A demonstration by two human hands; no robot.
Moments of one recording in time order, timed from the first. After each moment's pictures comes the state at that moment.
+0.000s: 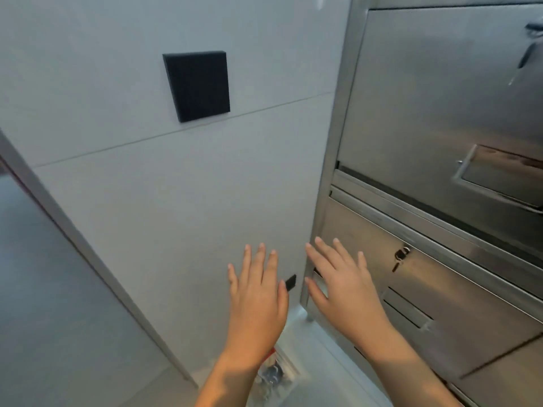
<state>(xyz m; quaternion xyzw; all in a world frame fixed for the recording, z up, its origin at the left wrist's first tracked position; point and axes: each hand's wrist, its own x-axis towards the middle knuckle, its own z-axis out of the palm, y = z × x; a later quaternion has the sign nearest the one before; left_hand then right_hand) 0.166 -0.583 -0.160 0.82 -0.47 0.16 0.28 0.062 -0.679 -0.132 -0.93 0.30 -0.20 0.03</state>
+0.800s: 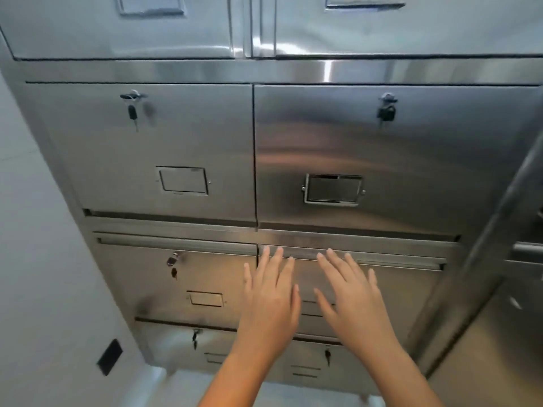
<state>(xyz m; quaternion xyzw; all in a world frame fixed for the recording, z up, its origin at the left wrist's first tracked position) -0.194 -0.623 -0.106 0.51 -0.78 0.11 0.36 -0.335 -0.610 -0.096 -0.72 0.65 -0.22 -0.03</state>
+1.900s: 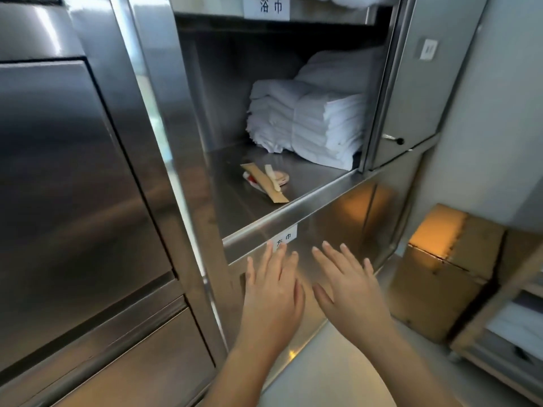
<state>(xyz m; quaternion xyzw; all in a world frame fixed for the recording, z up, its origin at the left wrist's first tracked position) -0.678 -0.650 -0.121 0.13 -0.93 -0.06 0.34 -0.758 -0.537 -0.109 -0.38 0.91 -0.13 -0.05</state>
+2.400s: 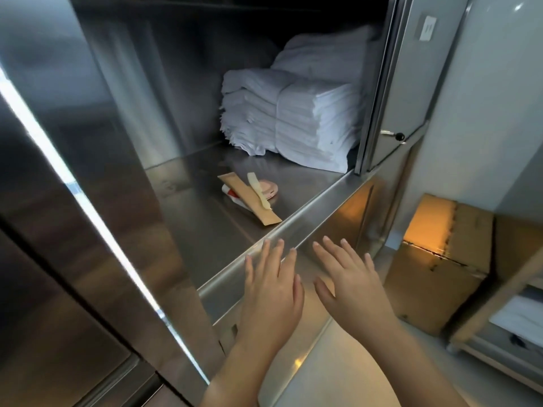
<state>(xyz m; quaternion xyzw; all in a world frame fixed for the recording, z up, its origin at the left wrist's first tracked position) -0.779 -0.730 -0.135 0.11 -0.96 -0.12 0.23 -0.848 -0.604 -0.118 -0.33 0.93 -0.15 -0.03</state>
